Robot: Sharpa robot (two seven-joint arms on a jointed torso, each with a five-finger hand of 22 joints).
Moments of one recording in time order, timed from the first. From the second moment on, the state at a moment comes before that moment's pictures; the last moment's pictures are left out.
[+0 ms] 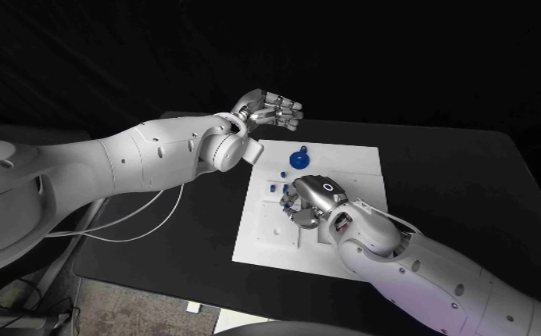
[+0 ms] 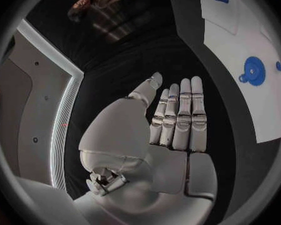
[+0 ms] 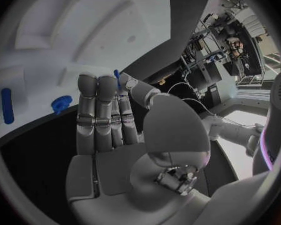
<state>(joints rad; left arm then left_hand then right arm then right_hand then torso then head) 1.27 -0.68 -0.11 1.21 -0.22 -0.26 0.35 1.33 -0.01 0.22 -0.19 0.16 1.04 0.14 0.07 0.06 1.17 0.11 0.06 0.06 1.20 0.10 0.06 0.08 0.11 1.10 0.08 0.06 0.57 0.81 -0.41 0.17 1.37 -1.90 -0.31 -0.19 1.24 -0.11 0.68 -0.26 0.08 1.28 0.08 0.06 0.07 1.35 0.03 0.05 0.06 1.46 -0.06 0.62 0.83 0.11 1.46 -0.08 0.36 1.31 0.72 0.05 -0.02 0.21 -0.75</state>
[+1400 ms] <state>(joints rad) 1.27 -0.67 -0.11 1.21 -0.21 -0.26 0.35 1.33 -0.01 0.22 -0.19 0.16 1.03 0.15 0.07 0.06 1.17 0.11 0.06 0.06 1.20 0.10 0.06 0.08 0.11 1.10 0.08 0.06 0.56 0.80 -0.41 0.17 1.32 -1.92 -0.25 -0.21 1.23 -0.11 0.68 -0.26 0.09 1.28 0.08 0.06 0.07 1.35 0.03 0.06 0.06 1.46 -0.06 0.62 0.83 0.11 1.46 -0.08 0.36 1.31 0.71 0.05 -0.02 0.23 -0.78</state>
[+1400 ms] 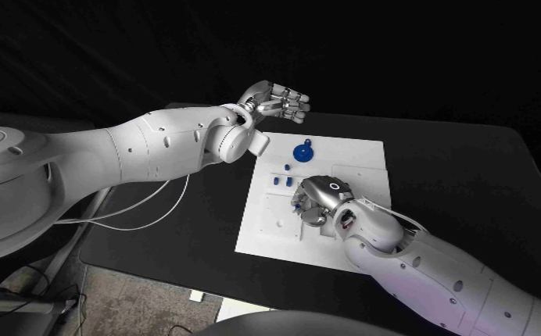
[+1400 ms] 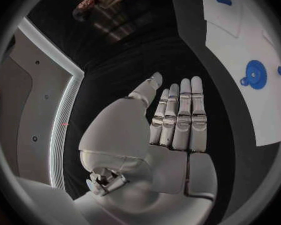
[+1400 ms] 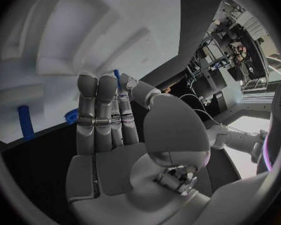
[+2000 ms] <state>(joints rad) 1.27 -0.67 -0.11 1.21 -0.21 -0.25 0.35 1.33 -0.01 0.22 -0.19 0.16 1.03 0.15 0.07 0.06 1.17 0.11 0.06 0.06 1.20 0.10 0.06 0.08 0.11 1.10 0.08 0.06 0.56 0.80 -0.40 0.16 1.31 -1.93 -0.25 -0.21 1.23 -0.11 0.68 -0.27 0.09 1.28 0.08 0.06 0.07 1.35 0.03 0.06 0.06 1.46 -0.06 0.62 0.83 0.11 1.46 -0.08 0.36 1.31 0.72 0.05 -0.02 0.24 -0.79</state>
